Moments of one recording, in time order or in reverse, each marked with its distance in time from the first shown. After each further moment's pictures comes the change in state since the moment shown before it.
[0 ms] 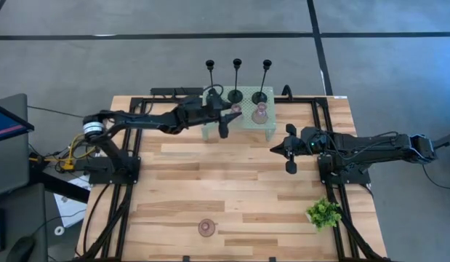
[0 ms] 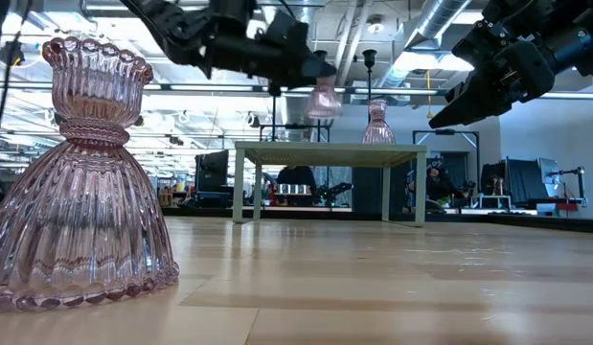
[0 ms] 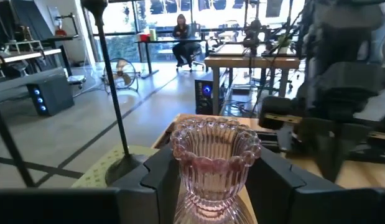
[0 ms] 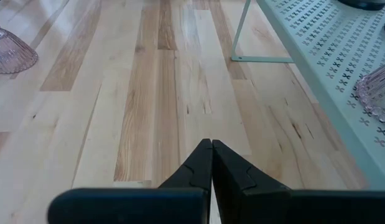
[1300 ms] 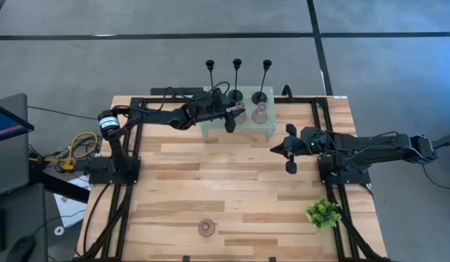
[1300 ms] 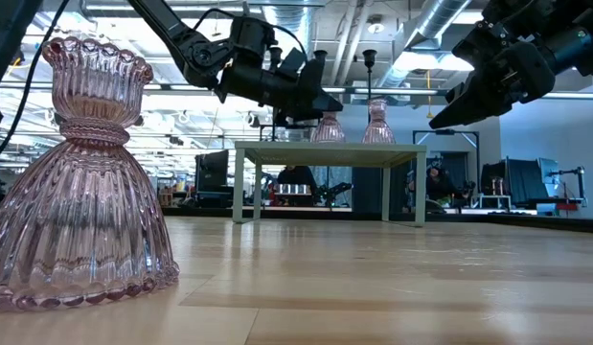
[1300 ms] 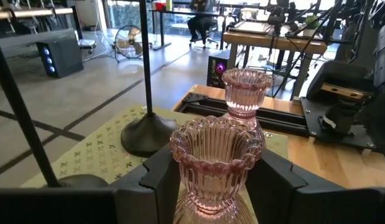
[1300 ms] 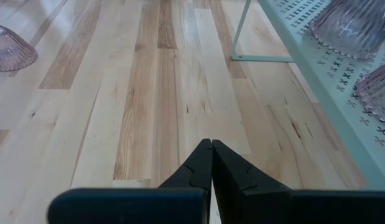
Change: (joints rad) left arm 0.065 0.176 0.091 -0.016 0.000 -0.082; right arm -0.001 0.000 0.000 -0.004 0.000 -0.008
